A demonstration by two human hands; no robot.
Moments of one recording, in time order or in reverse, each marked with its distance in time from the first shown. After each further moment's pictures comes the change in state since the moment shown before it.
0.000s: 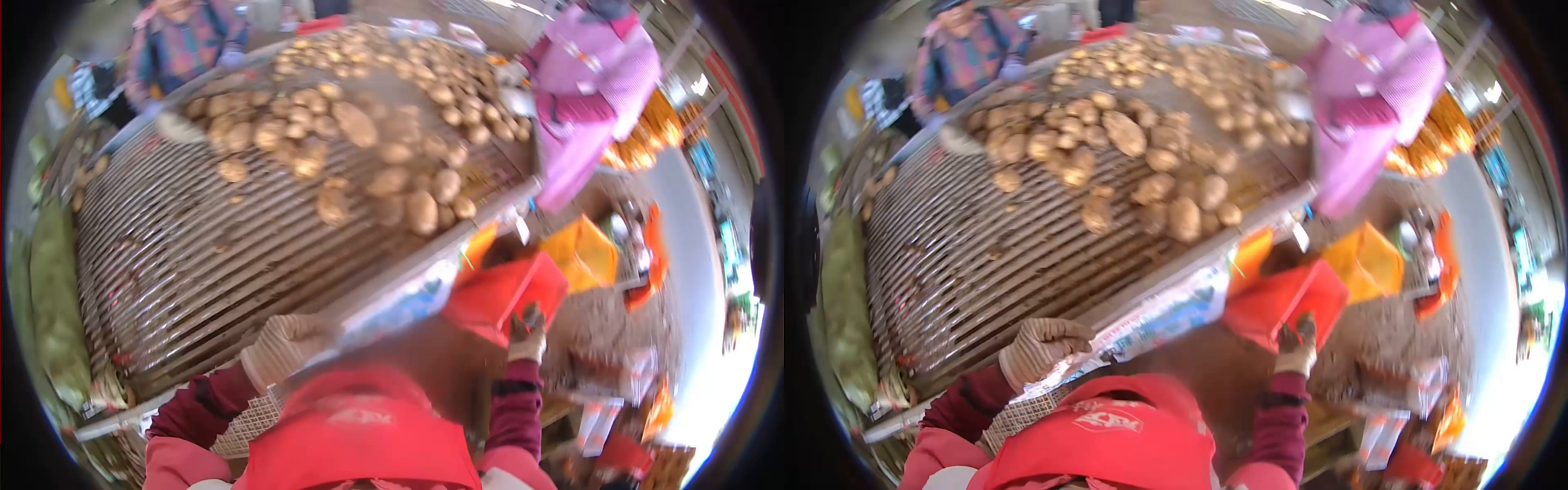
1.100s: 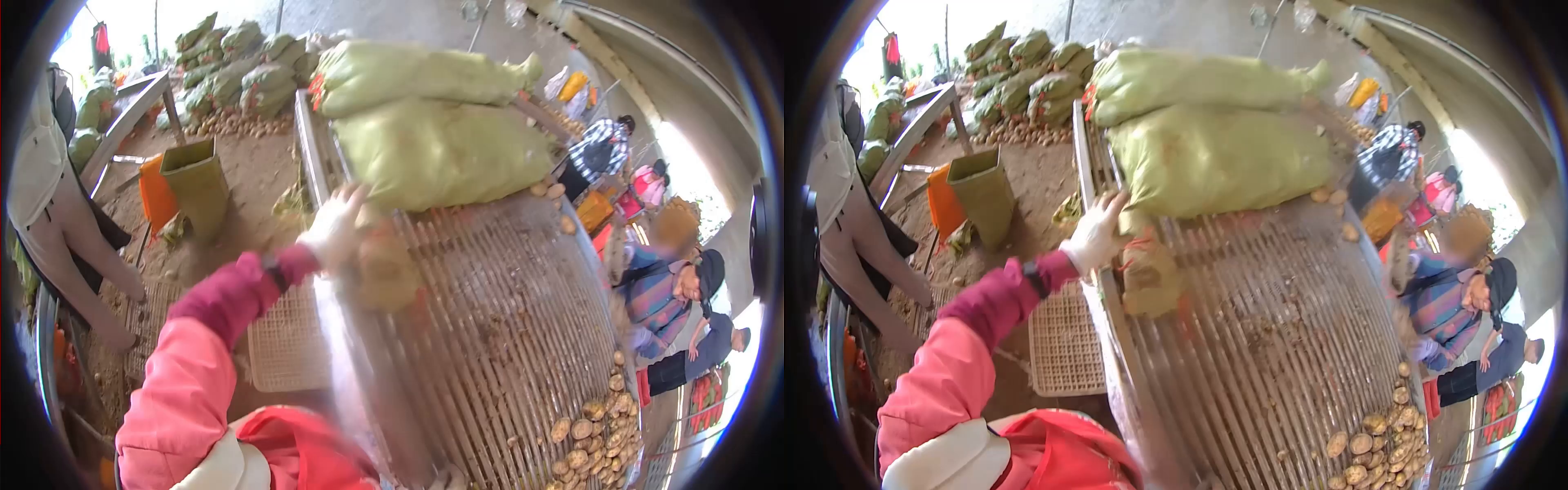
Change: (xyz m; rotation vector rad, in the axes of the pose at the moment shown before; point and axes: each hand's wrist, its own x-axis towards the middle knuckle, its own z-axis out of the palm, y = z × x) left_hand -0.424 -0.146 -0.338 1.033 2.050 -0.122; right_hand -0.369 0.313 0.155 -1.586 -1.934 -0.976
